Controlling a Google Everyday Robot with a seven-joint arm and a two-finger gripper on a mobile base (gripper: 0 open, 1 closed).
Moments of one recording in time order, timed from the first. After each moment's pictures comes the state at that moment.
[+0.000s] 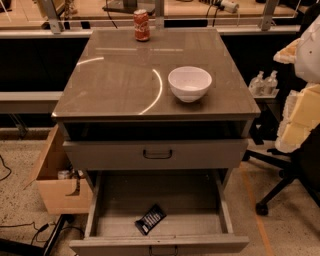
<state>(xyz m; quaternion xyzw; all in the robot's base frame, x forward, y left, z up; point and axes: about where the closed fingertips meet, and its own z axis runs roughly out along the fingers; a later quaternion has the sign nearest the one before) 0.438 -0.214 0.986 -0.60 0.78 -0.05 0.17</state>
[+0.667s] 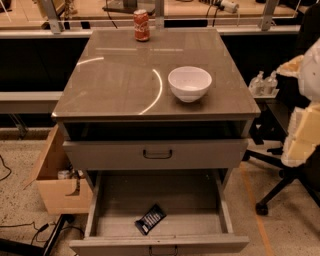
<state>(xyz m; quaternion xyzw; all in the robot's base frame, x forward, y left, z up) 0.432 -0.227 0.962 -0.61 0.77 -0.05 0.17</state>
